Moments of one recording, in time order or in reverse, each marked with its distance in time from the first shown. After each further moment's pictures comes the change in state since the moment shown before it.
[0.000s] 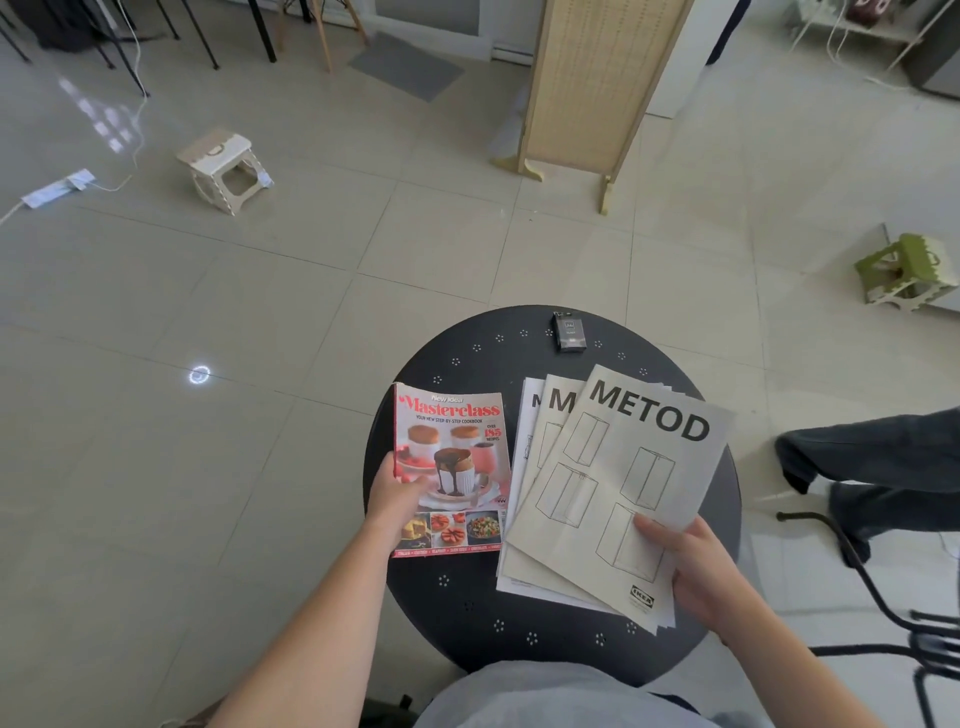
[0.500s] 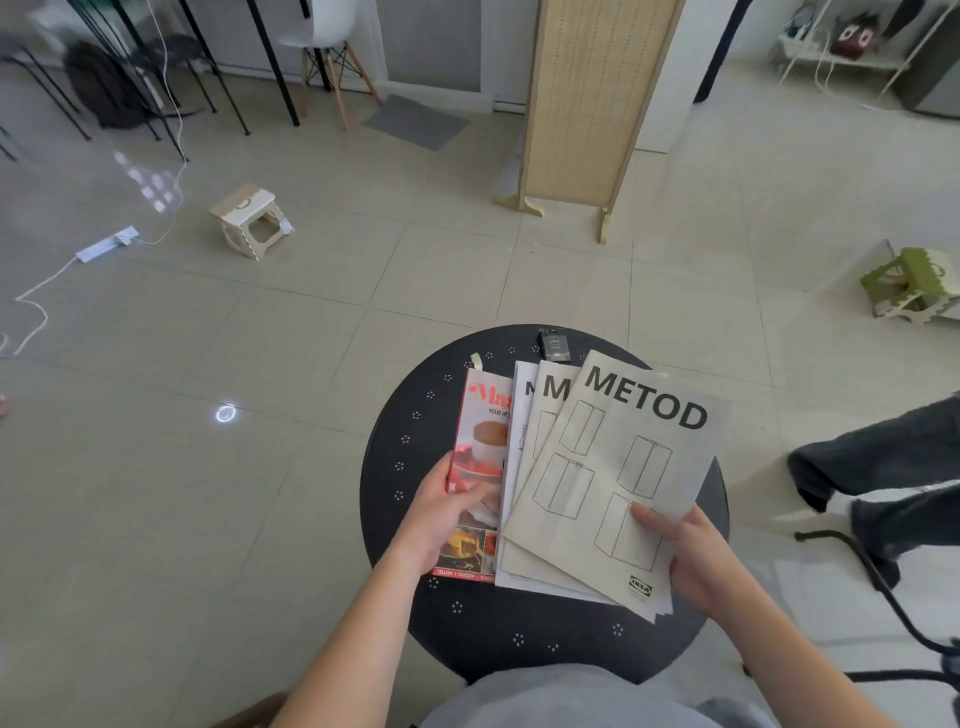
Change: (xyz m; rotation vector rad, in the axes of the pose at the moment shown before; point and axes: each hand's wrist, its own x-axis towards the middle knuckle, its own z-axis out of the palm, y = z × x) left_hand -0.116 0.042 0.046 -0.113 -0.295 0.196; right_hand -0.028 -0.025 -0.027 0.073 -0.119 -0.057
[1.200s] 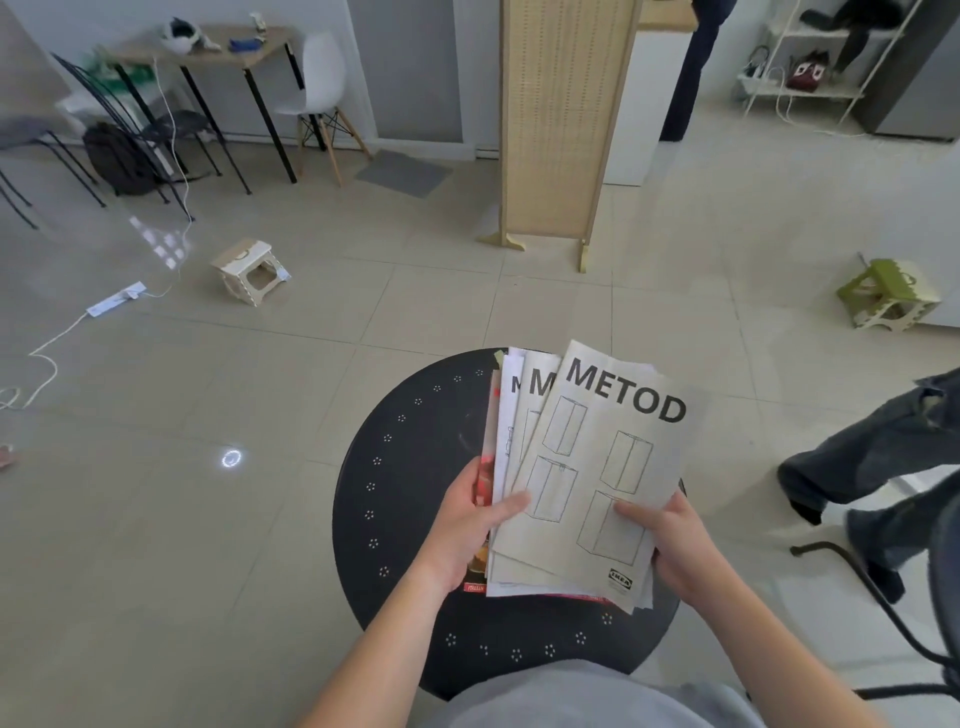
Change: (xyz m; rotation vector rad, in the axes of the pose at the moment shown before) left_hand -0.049 0.036 0.107 -0.011 -0.083 0.141; right_hand -0.017 -0.030 -0.048 -0.077 -0.018 -0.179
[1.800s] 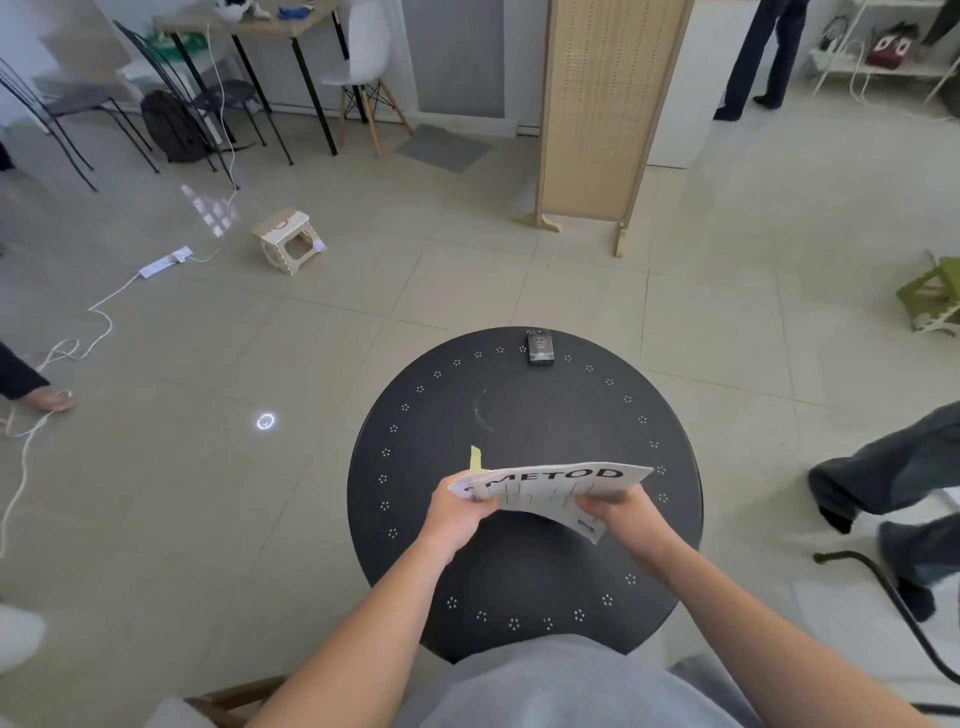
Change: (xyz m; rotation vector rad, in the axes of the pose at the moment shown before) left_hand 0.017 -0.063 -0.016 0.258 0.220 -0.089; right_hand 0.032 0.036 0.015 -0.486 -0.195 -0.058
